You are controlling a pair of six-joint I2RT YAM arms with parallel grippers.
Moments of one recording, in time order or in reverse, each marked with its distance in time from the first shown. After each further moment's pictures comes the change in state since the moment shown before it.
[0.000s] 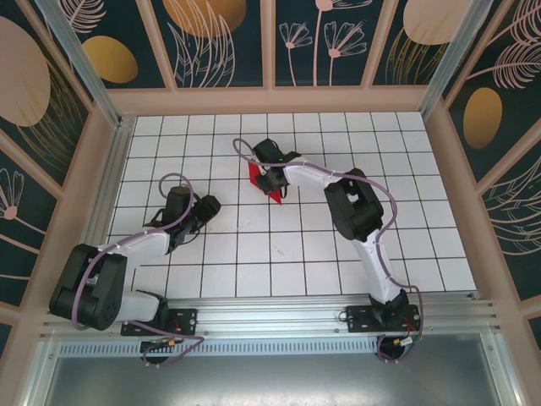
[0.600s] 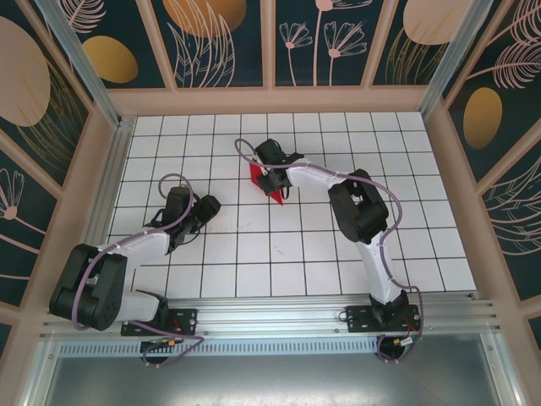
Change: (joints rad) left arm 0.000 0.000 -0.003 0.006 0.000 -0.015; right arm 0.000 -0.048 -0.060 0.041 -0.002 -0.004
